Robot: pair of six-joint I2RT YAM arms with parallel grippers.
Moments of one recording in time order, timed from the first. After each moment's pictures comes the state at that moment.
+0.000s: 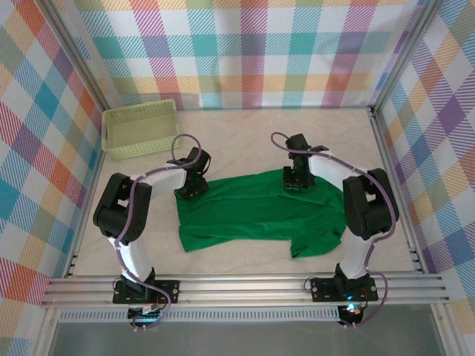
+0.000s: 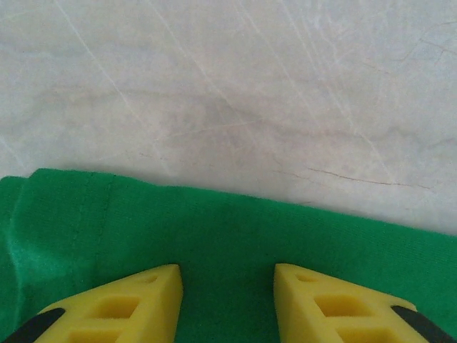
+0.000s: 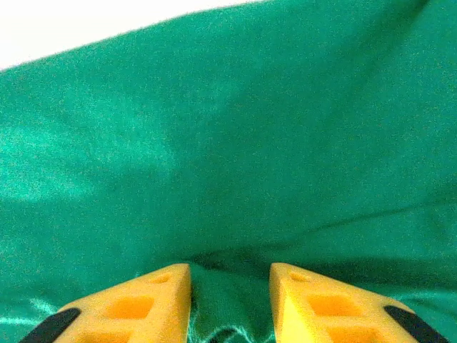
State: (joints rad) left arm -0.41 1.82 1.10 -0.56 -0.20 -0.78; right arm 0.38 1.81 1.22 -0.71 0.03 0.36
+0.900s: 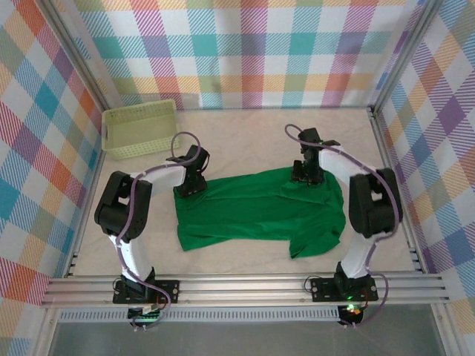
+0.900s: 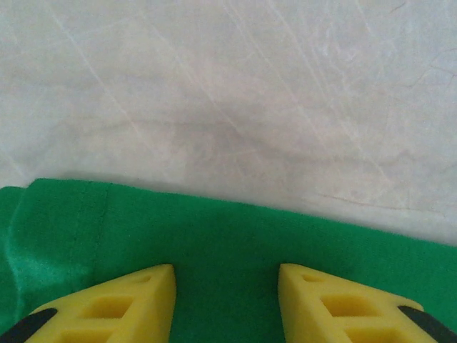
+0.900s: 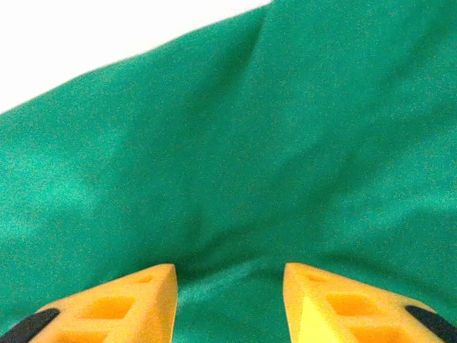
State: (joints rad) left arm -0.38 1.85 1.15 -0.59 -0.20 -0.74; right arm 0.24 1.88 1.30 -0.76 -0.01 0.41
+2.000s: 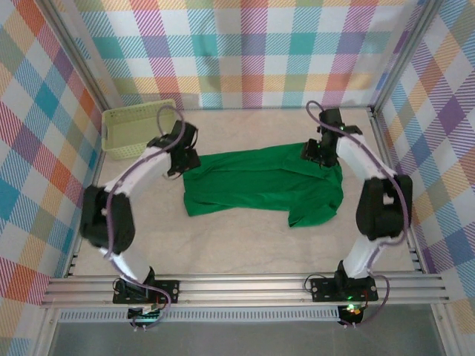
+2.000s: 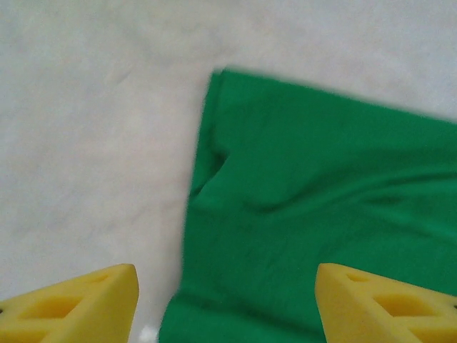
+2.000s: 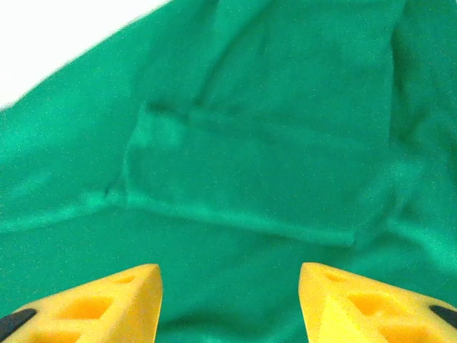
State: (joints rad) left arm -0.33 1.63 1.27 -0.76 -0.22 -0.66; right arm 0.15 1.71 1.37 -0.81 -0.09 0.39
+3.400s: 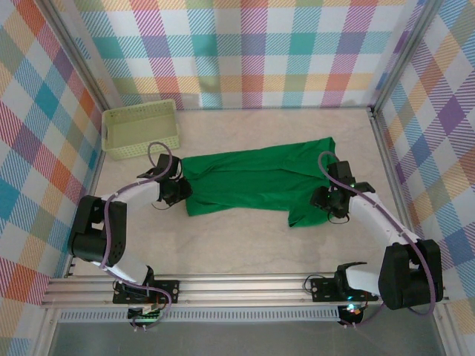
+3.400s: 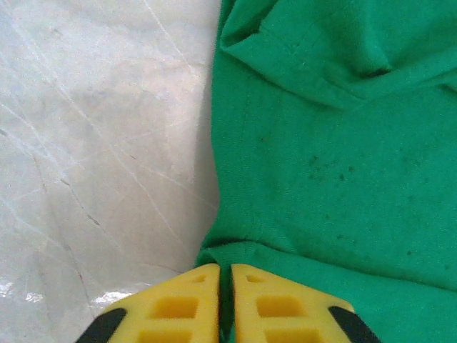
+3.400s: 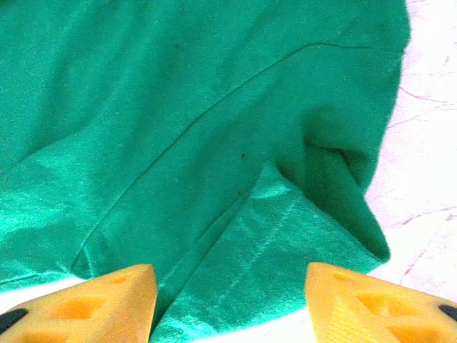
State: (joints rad) left arm -0.21 1.57 0.84 -0.37 0.11 -0.65; right arm 0.16 1.23 0.74 -0.71 0.01 0.59
